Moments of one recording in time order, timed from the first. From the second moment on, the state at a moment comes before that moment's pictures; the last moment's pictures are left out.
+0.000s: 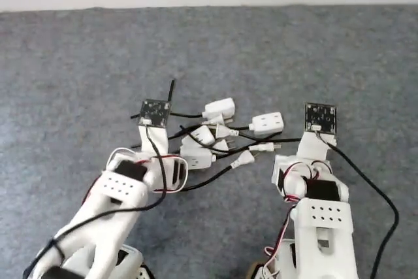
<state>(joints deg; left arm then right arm) 14.6 -26.7 64.3 45.1 17.3 2.6 -52.2 70.7 49.0 -4.4</state>
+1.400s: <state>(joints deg) 1.4 -35.4 59.7 53.4 16.4 2.6 -52.1 71.4 48.4 -4.4</state>
